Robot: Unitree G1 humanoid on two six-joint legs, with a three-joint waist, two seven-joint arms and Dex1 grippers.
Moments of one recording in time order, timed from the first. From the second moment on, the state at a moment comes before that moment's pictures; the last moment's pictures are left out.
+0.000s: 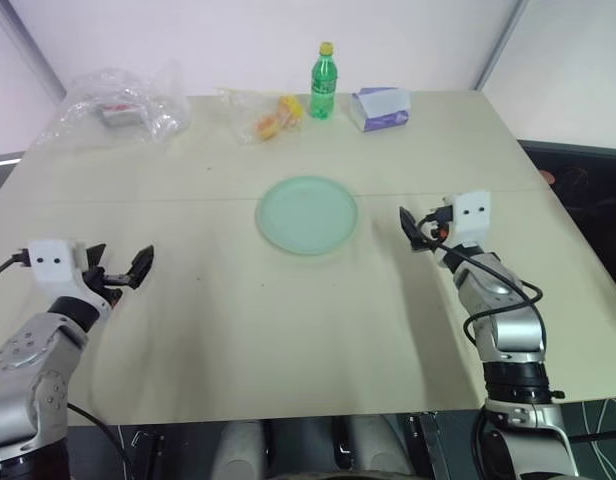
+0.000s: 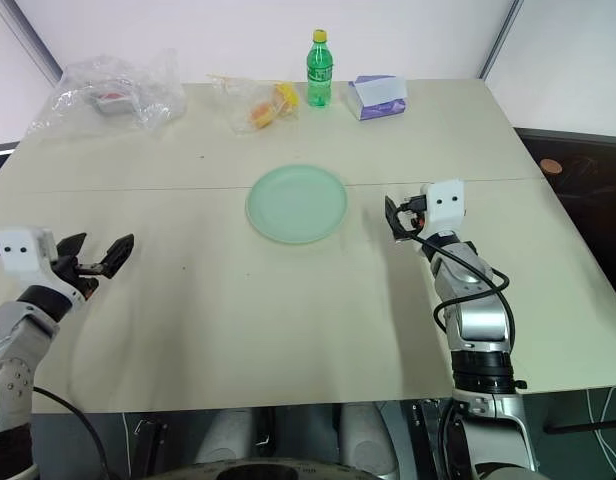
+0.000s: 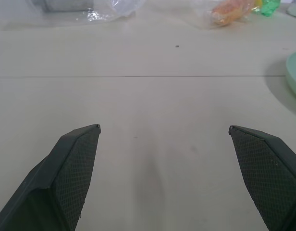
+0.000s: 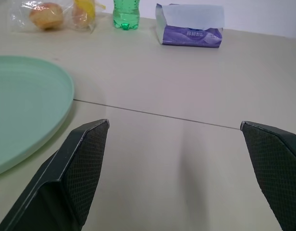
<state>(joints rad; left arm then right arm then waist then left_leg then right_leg) 0.04 0.49 0.52 -0.34 -0.52 0.58 -0.36 -0.34 -0.32 -0.14 -0.03 0.16 0.36 0.23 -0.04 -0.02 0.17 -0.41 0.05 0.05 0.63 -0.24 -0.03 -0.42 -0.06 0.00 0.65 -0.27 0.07</state>
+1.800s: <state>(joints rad) 0.04 0.49 0.52 -0.36 -0.54 0.58 -0.36 -0.34 -0.32 -0.14 -0.03 0.14 0.34 0.23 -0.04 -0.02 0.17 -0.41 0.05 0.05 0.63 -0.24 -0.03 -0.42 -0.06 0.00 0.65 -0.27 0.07</state>
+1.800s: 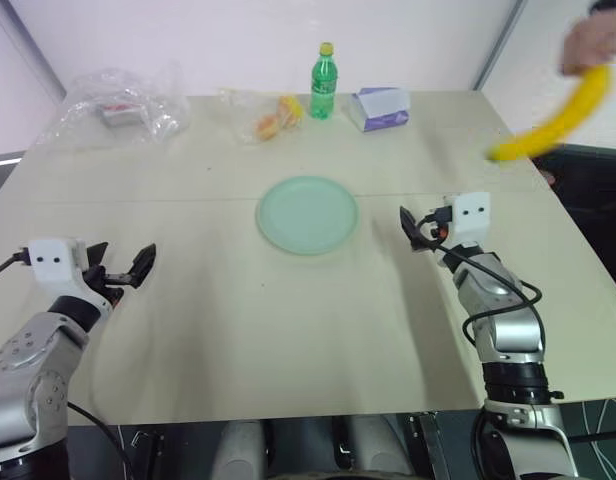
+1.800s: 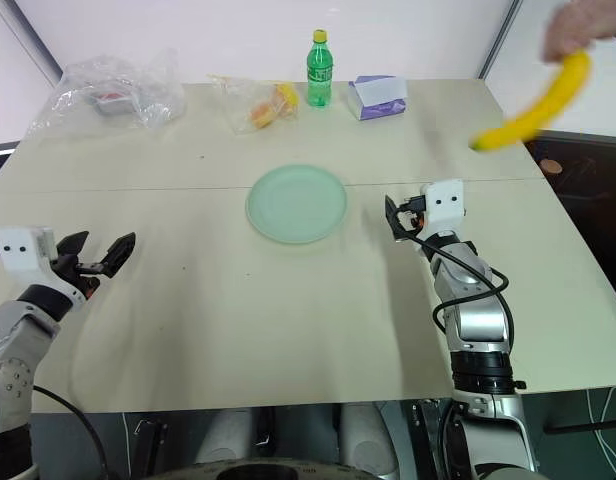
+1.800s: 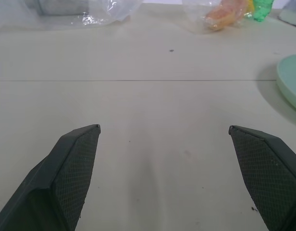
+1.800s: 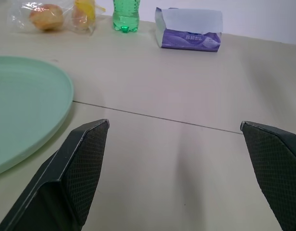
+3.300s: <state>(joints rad) -0.24 0.75 0.40 -0.36 -0.67 0.69 -0.58 -0.52 -0.65 -0.13 -0.37 0.76 0.82 0.72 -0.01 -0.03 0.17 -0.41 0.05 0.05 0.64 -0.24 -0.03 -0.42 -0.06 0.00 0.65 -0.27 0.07</state>
